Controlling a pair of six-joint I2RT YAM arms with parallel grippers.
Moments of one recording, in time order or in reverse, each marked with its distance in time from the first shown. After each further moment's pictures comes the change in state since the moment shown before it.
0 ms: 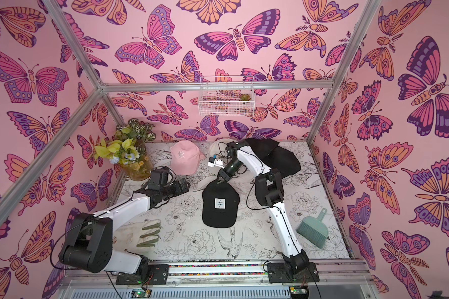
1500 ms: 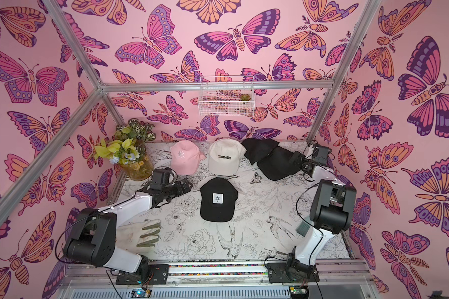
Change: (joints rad) left arm -0.001 0.057 0.000 0.046 0.065 -0.047; right arm -0.785 -0.680 -1.116 1.318 0.487 0.916
